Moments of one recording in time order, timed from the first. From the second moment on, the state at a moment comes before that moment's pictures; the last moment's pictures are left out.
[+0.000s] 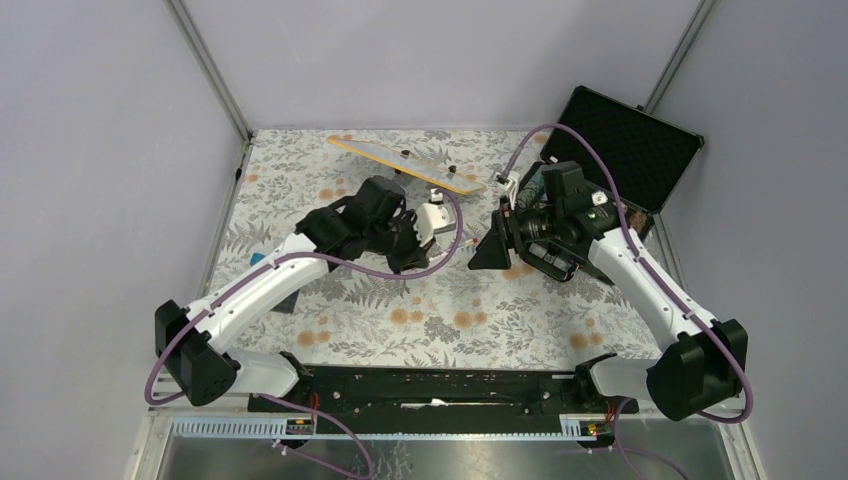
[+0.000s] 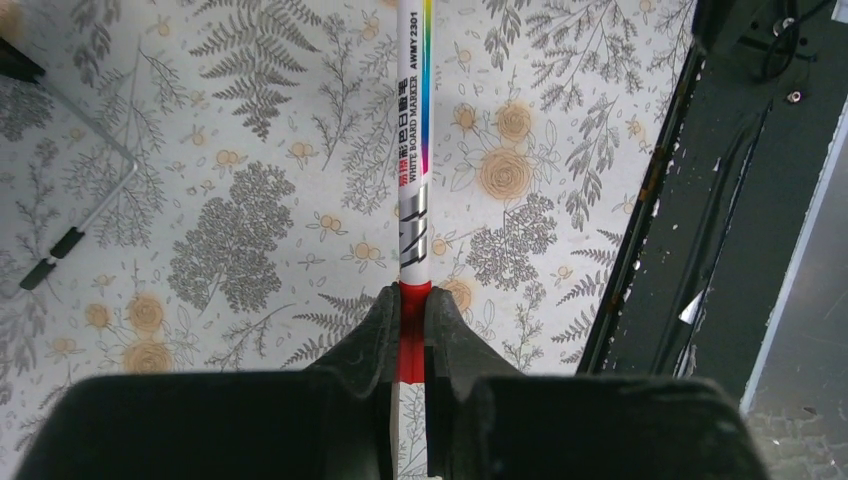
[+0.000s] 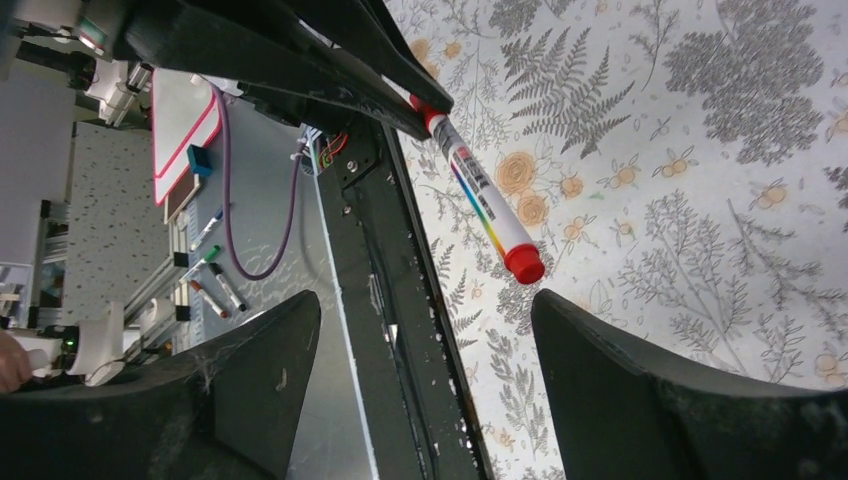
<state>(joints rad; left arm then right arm) -0.77 1.33 1.25 -0.74 0.39 0.35 0.36 1.28 1.11 -0.62 -1.04 -0.01</state>
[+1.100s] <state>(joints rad) -0.82 1.35 1.30 -0.77 0.42 0.40 0.37 1.32 1.09 -0.55 -1.04 0.09</state>
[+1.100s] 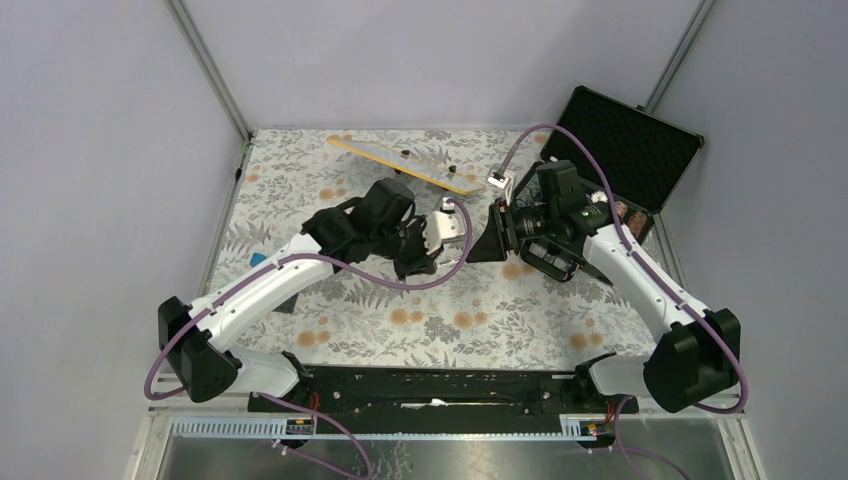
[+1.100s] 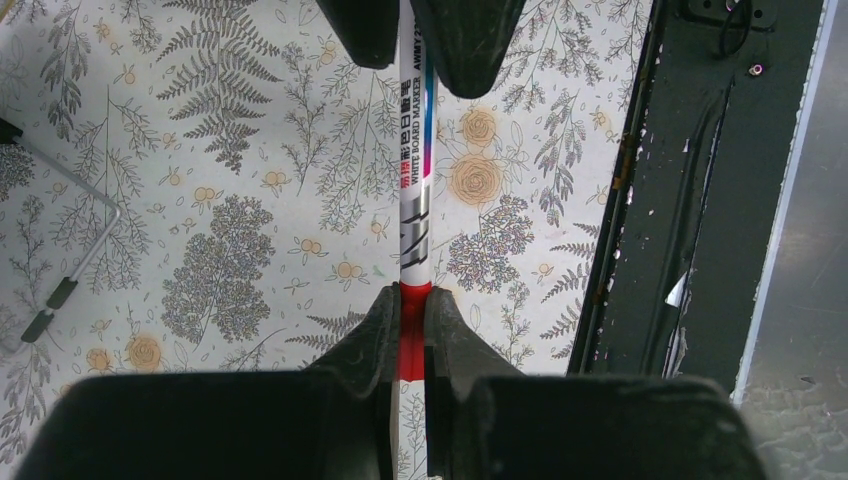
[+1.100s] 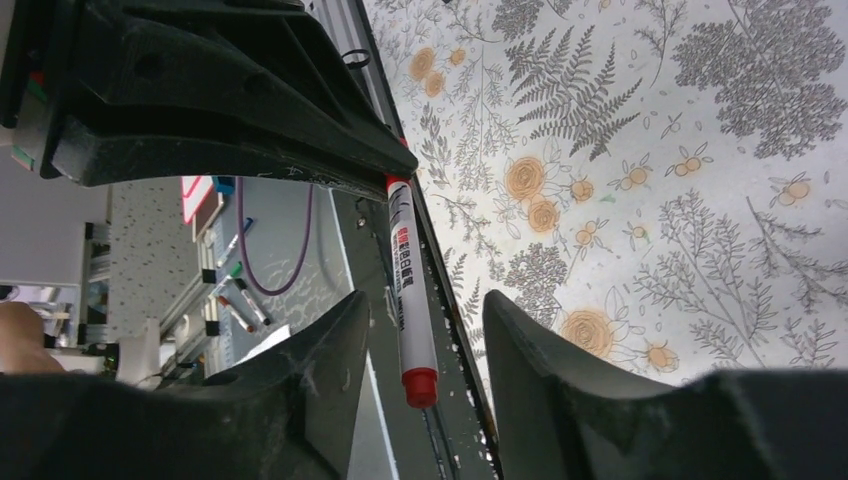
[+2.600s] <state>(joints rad) -0.72 1.42 1.69 -0.84 0.47 0.39 0.26 1.39 1.47 -0.83 -1.17 -0.13</state>
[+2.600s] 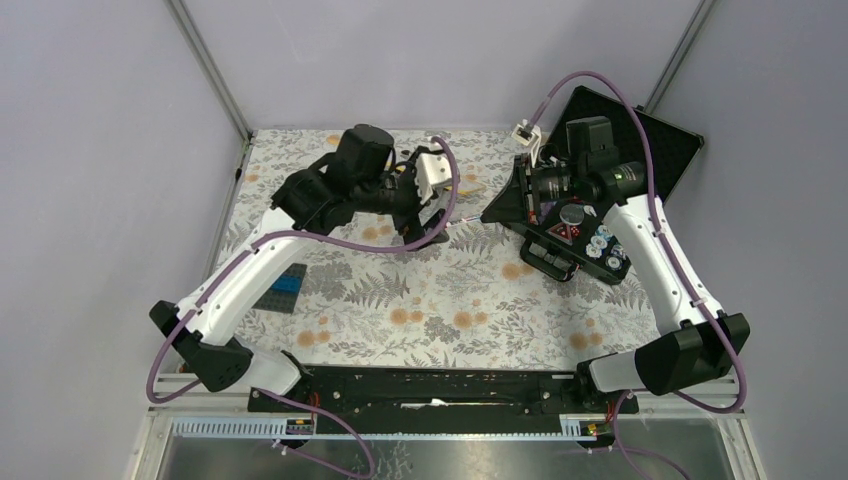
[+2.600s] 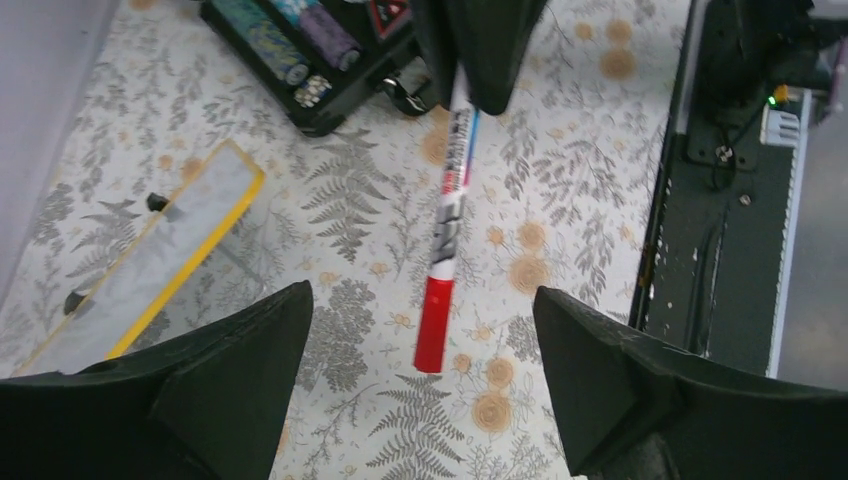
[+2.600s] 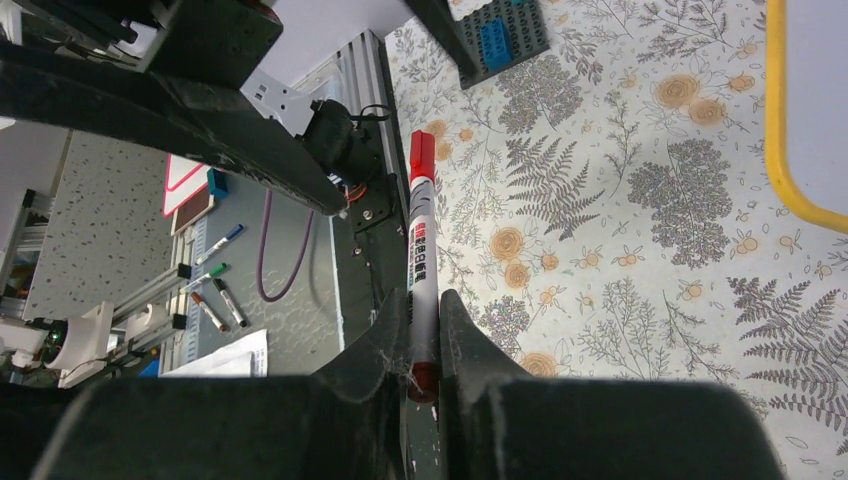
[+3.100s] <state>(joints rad) -0.74 1.42 1.61 -0.93 0.52 0.46 0.26 1.38 1.47 -0.87 -1.21 -0.16</state>
